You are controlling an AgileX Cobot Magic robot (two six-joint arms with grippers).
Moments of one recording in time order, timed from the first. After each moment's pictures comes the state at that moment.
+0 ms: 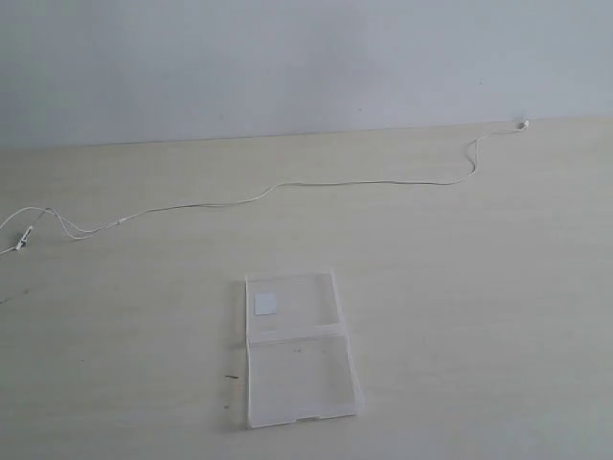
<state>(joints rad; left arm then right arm) 0.19 0.01 0.00 -0.07 0.37 0.02 0.11 0.01 0.00 0.05 0.22 0.00</state>
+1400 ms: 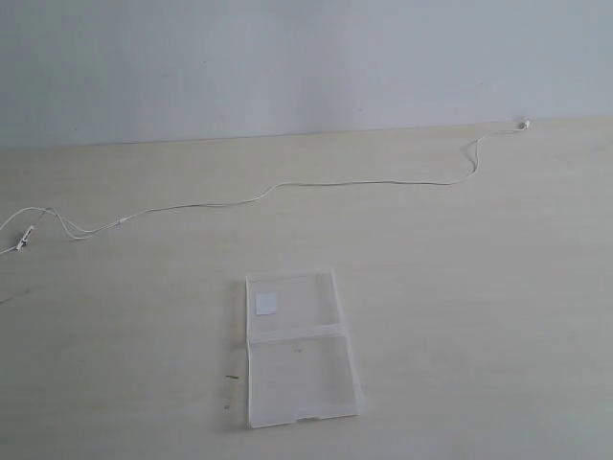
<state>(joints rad) 0.19 0.01 0.00 -0.07 0.37 0.02 0.11 1.05 -0.86 0.13 -0.06 0.00</state>
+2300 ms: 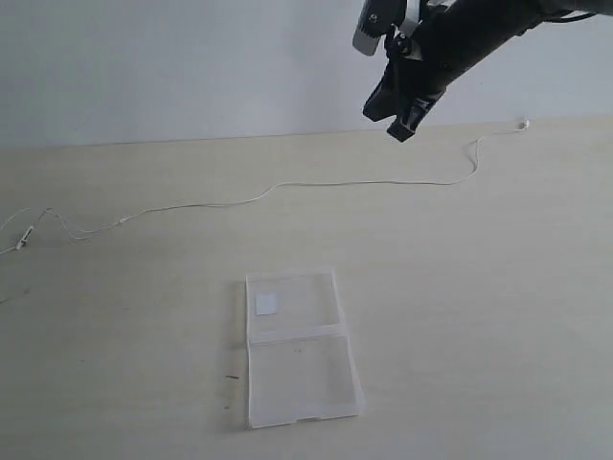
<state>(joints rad) 0.19 0.01 0.00 -0.07 0.37 0.02 0.22 2.09 -1.81 0.53 0.86 -1.34</state>
